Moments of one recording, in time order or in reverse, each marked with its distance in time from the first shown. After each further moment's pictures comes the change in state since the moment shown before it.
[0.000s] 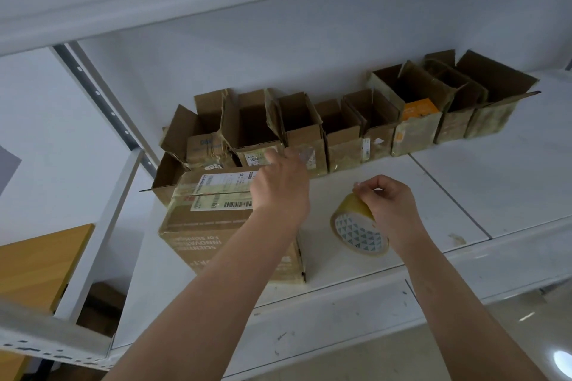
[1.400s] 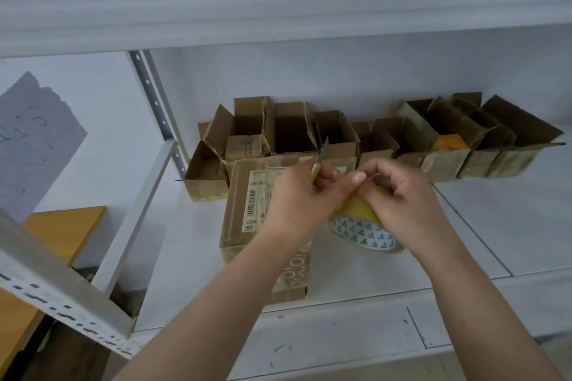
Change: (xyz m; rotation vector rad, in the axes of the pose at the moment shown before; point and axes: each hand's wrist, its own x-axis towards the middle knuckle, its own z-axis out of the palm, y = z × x) left_hand -0.046 -0.067 -0.024 -1.289 0.135 0.221; right_hand -0.072 -0.108 0.033 -0.263 -0.153 -0.493
